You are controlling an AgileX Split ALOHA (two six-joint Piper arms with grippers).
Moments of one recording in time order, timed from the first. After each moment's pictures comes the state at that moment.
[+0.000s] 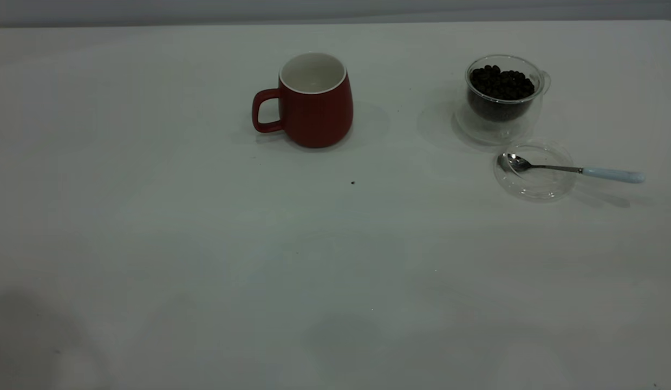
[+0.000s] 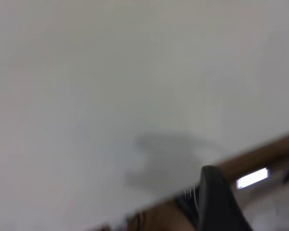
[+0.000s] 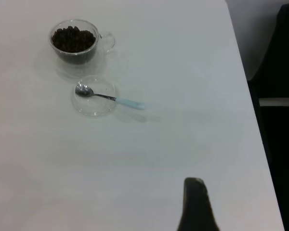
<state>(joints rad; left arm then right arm) -0.36 0.91 -1.02 0.08 1.16 0.08 0.05 -0.02 -0.47 -0.08 1.13 0.05</state>
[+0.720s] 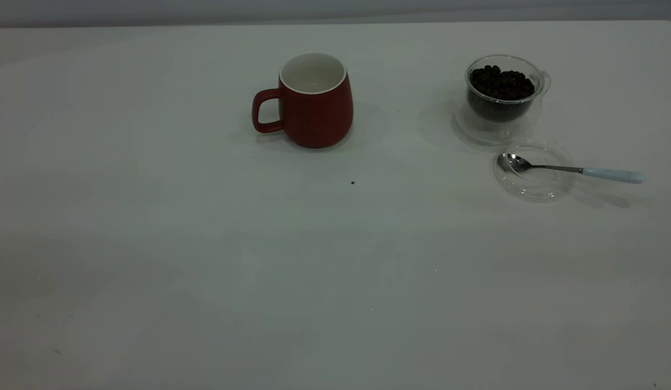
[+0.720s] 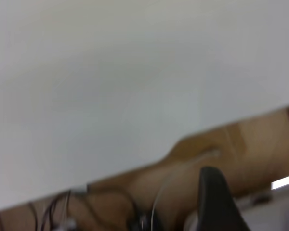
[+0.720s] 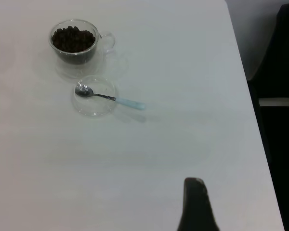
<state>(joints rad) -0.36 0.22 -0.49 0.04 1.13 -0.09 0.05 -0.02 -0.47 -0.08 1.13 0.05</state>
